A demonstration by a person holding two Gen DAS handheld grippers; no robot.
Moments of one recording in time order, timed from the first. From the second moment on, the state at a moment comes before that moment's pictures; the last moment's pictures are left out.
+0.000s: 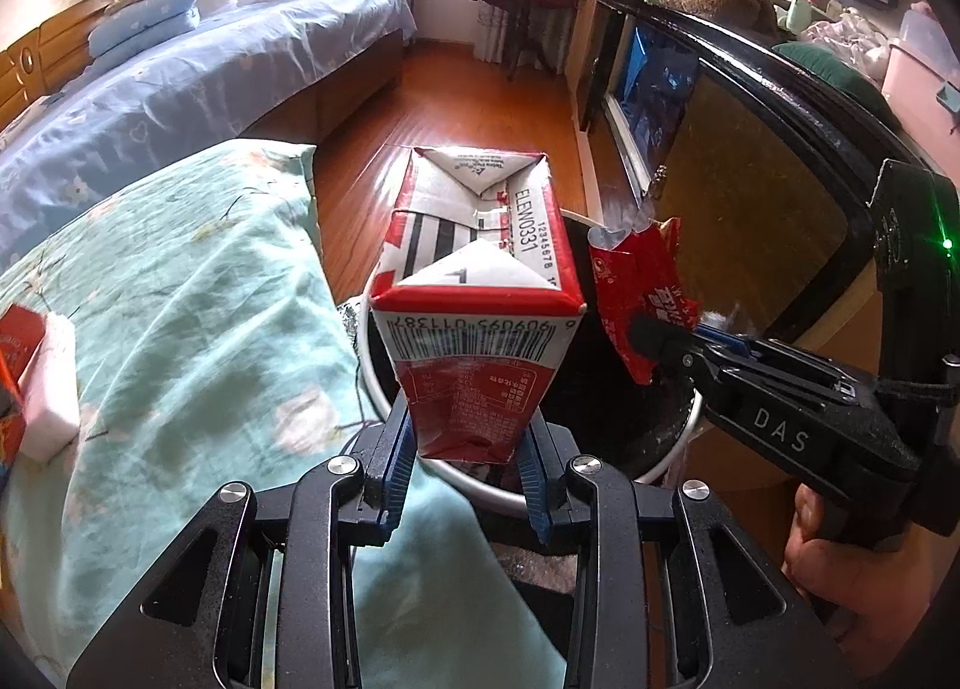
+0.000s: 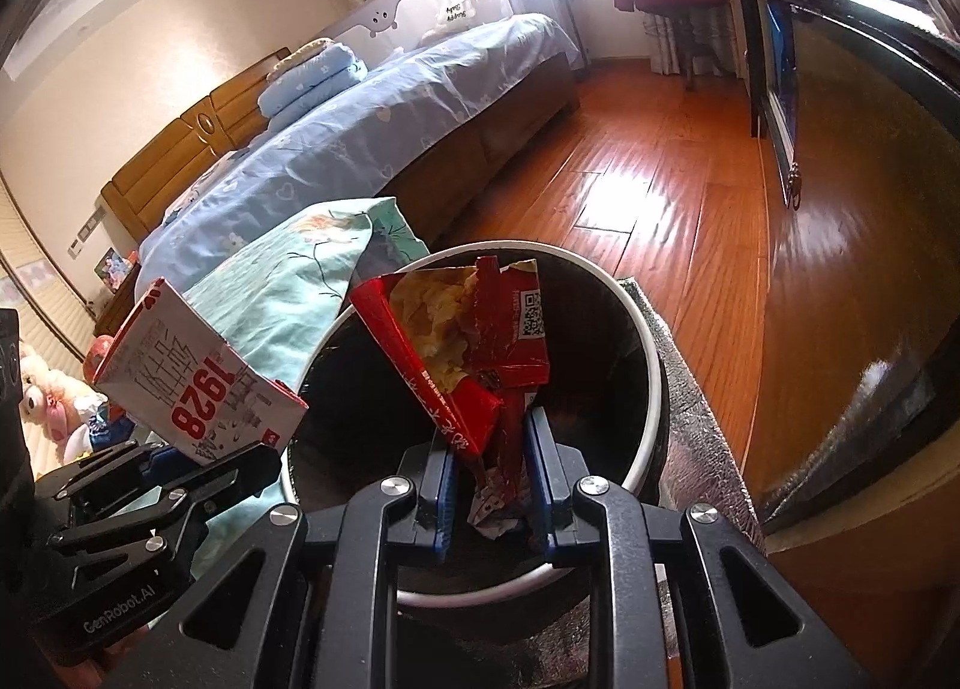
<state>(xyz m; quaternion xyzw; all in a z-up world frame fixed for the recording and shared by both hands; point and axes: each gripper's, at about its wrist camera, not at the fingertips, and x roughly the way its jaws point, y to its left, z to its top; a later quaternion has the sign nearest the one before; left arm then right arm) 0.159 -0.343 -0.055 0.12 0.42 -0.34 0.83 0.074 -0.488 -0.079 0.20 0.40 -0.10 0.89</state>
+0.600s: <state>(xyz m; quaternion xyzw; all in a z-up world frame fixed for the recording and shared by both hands) 0.176 -0.363 -0.064 0.11 0.45 -0.34 0.82 0.088 -0.508 -0.088 0.21 0.42 -0.10 0.88</state>
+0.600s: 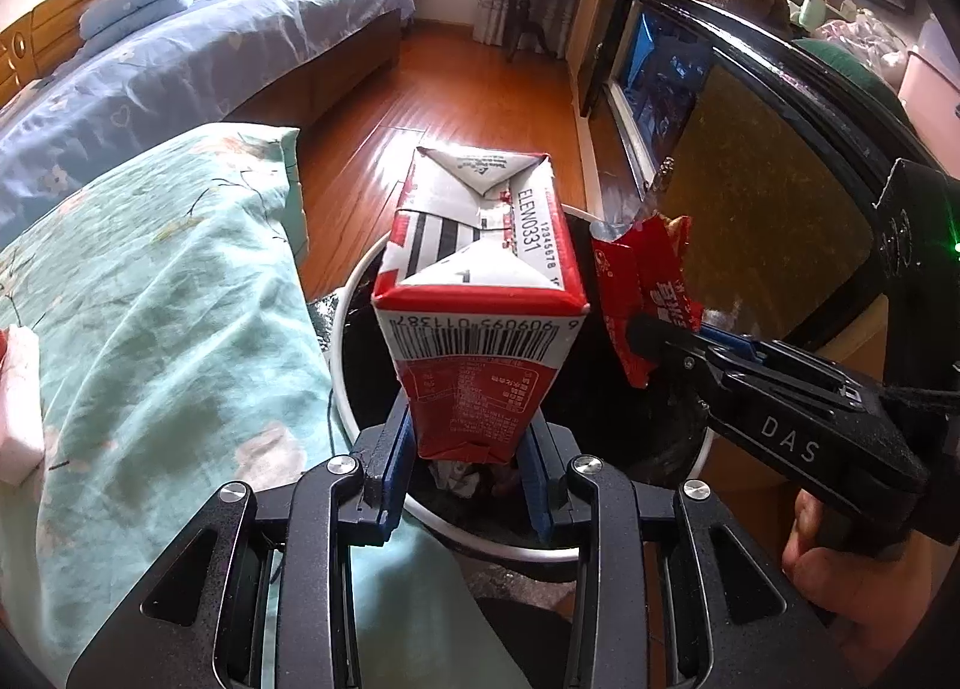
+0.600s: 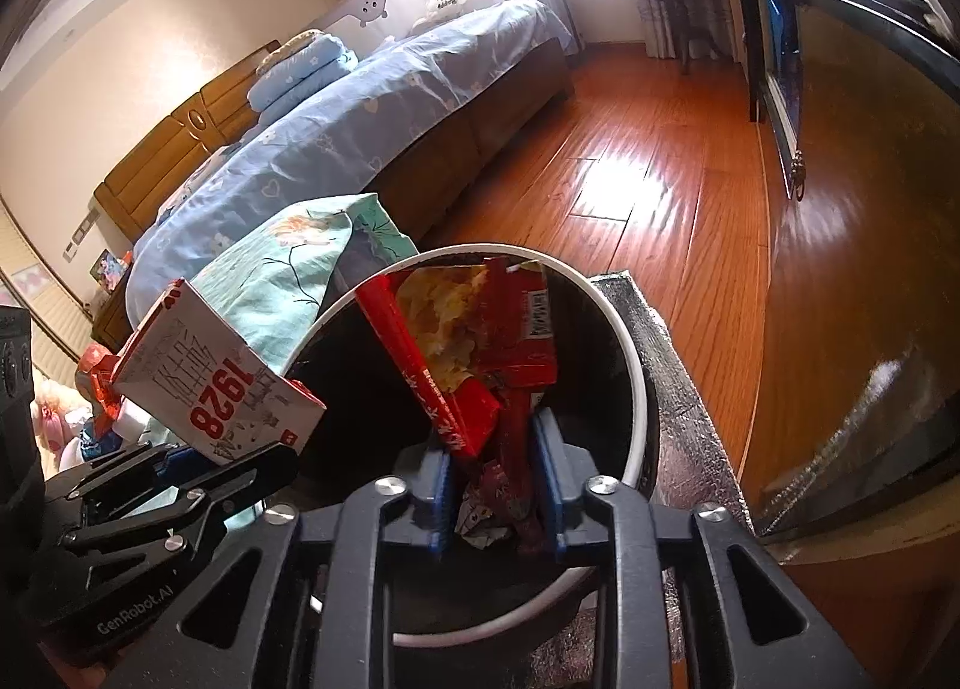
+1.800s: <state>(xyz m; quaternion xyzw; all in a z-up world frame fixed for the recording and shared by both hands) 0.125 -0.139 -0.060 -0.02 0.42 -0.20 0.88 0.084 -0.387 -0.064 0.19 0.39 -0.01 0.90</state>
